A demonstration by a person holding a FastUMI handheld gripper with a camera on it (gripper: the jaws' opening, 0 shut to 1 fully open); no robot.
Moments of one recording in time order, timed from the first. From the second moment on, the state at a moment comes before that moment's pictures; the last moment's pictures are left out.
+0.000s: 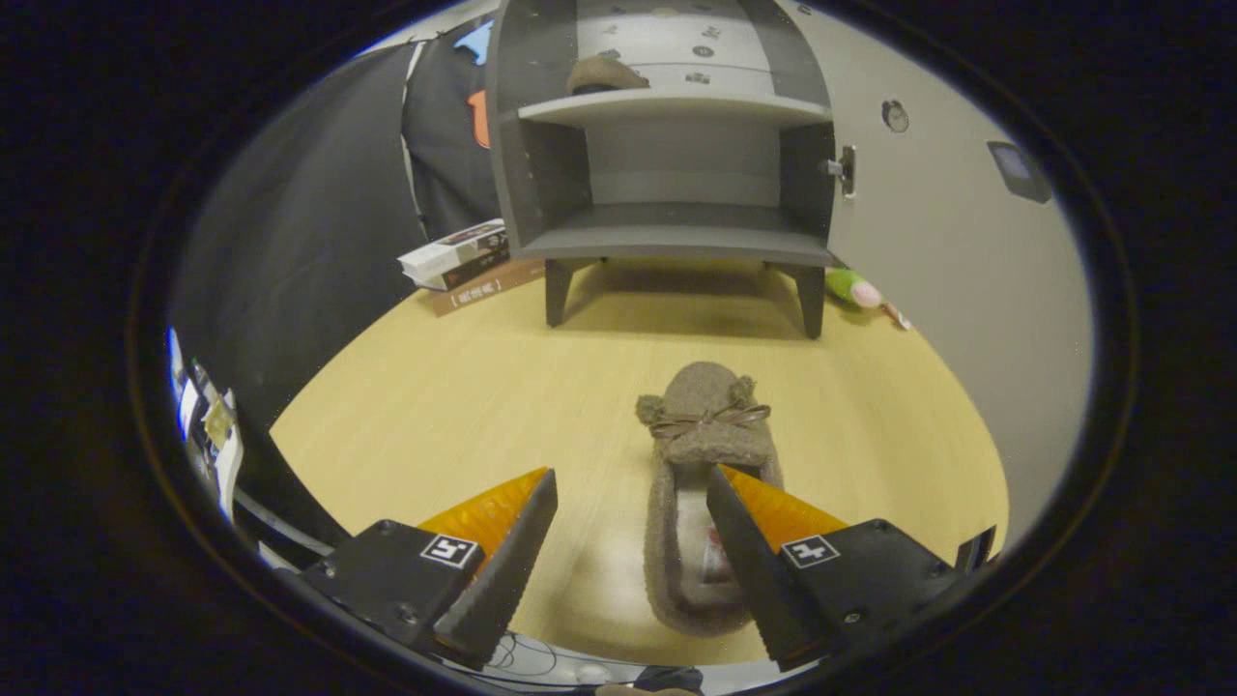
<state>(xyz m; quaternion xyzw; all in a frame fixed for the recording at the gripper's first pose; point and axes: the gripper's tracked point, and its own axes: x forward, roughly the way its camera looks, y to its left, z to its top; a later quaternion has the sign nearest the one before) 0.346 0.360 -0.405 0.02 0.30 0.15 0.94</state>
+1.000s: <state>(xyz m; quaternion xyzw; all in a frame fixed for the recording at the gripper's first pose) 0.414 0.370 -0.439 0.04 0.36 0.11 0.92</state>
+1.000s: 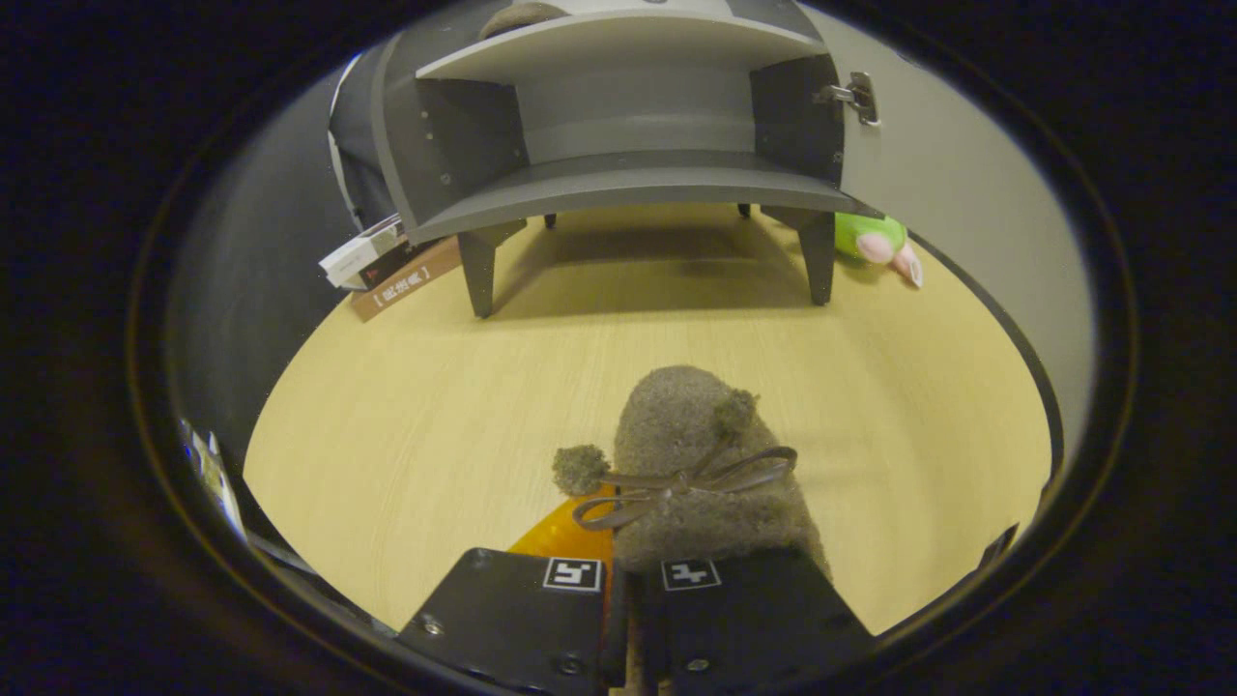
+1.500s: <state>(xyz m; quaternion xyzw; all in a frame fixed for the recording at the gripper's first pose) 0.370 0.377 -0.332 0.05 0.27 0.15 0.95</state>
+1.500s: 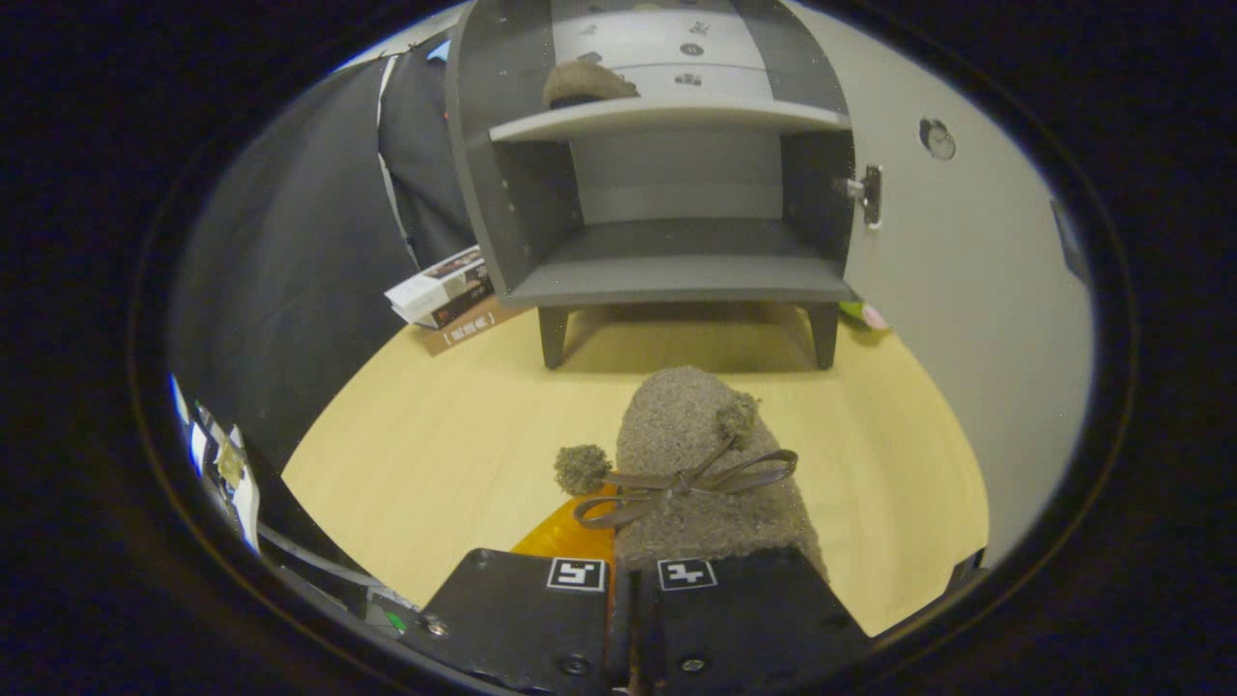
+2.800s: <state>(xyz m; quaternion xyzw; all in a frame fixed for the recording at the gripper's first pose) 0.477 0.356 0.019 0.05 0.05 0.11 0.99</state>
